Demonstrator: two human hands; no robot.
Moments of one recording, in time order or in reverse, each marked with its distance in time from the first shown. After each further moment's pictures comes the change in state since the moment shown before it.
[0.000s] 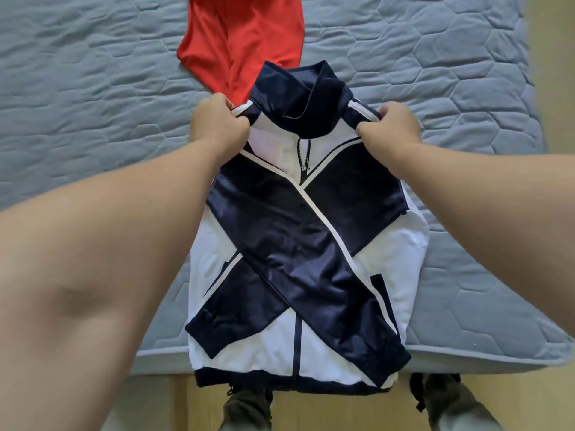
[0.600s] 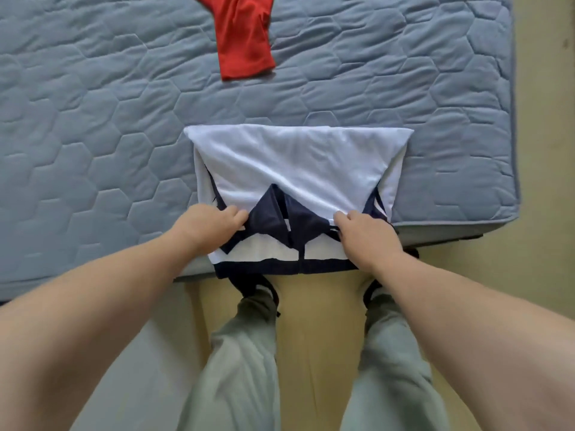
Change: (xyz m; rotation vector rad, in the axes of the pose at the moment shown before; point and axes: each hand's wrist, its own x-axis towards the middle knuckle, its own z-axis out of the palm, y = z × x) left_hand -0.271 -0.172 -0.004 0.968 -0.692 0.871; right_hand -0.331 0.126 0.045 -0.751 -0.492 -0.310
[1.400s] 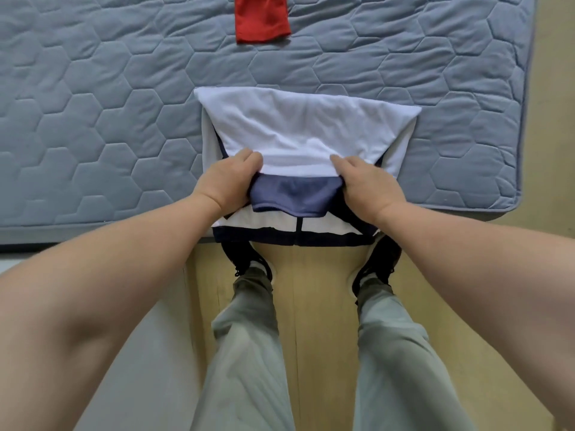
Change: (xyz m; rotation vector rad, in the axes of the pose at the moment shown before) left_hand -0.007 0.037 -0.037 -0.646 0.525 -0.173; right_hand 0.010 0.007 -0.040 0.106 0.089 -0.106
